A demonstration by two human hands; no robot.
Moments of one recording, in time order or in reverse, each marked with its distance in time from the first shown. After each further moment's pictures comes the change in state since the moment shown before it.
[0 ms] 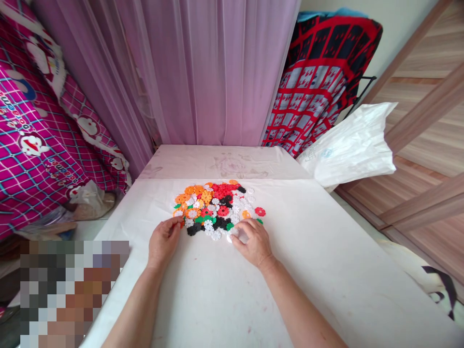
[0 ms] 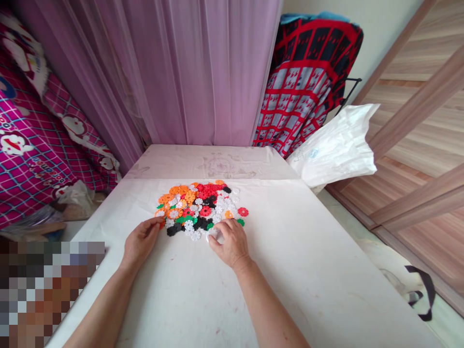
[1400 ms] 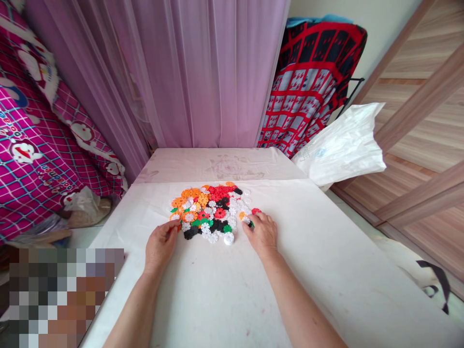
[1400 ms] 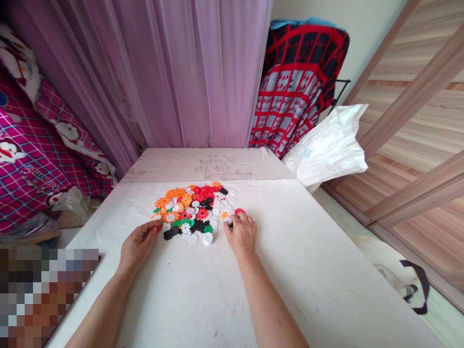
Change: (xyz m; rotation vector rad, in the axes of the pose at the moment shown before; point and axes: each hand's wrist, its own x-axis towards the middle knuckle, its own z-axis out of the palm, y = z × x) left_hand 0.002 0.003 -0.002 0.047 -0.007 0.027; right_hand 0.008 0.035 0.001 -0.421 -0.022 0.316
